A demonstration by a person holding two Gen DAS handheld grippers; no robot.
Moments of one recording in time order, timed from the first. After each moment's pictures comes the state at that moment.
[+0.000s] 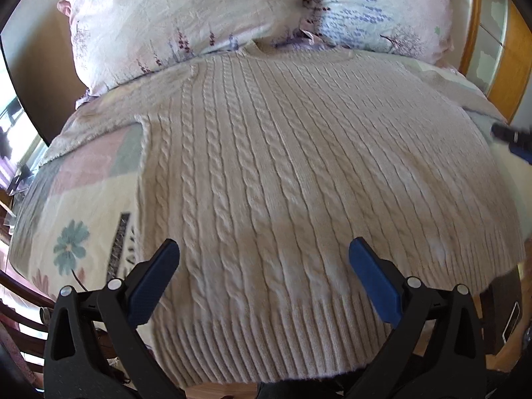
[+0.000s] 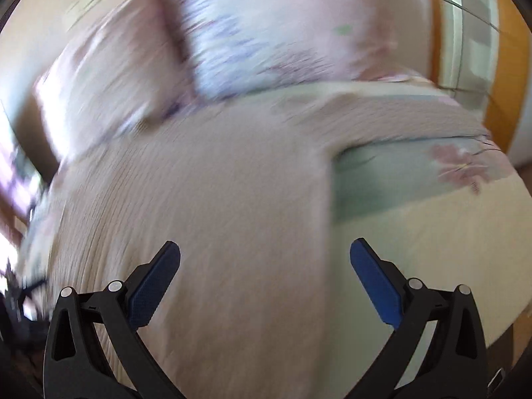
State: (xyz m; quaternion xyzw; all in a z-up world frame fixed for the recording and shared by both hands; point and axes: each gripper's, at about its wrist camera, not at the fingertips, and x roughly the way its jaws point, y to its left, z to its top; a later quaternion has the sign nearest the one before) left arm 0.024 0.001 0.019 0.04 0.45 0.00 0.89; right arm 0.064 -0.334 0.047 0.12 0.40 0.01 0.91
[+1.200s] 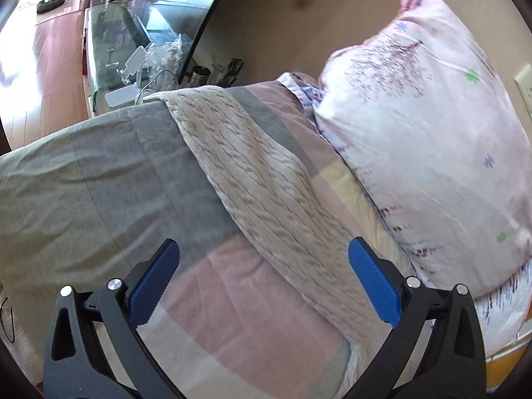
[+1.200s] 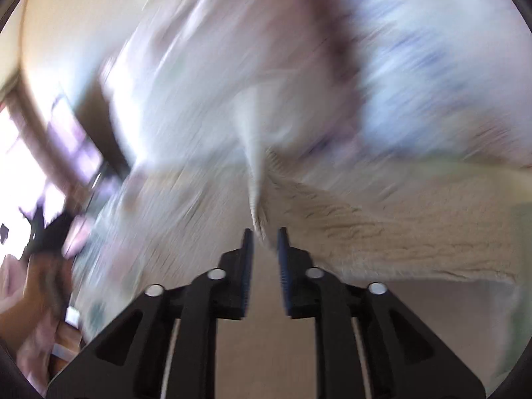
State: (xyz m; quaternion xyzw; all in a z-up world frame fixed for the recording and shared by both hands) left arm 0.130 0.365 0.044 -0.42 0.33 0.24 0.81; right arm 0.241 -0.139 0.056 0.08 0.42 0.25 0.87
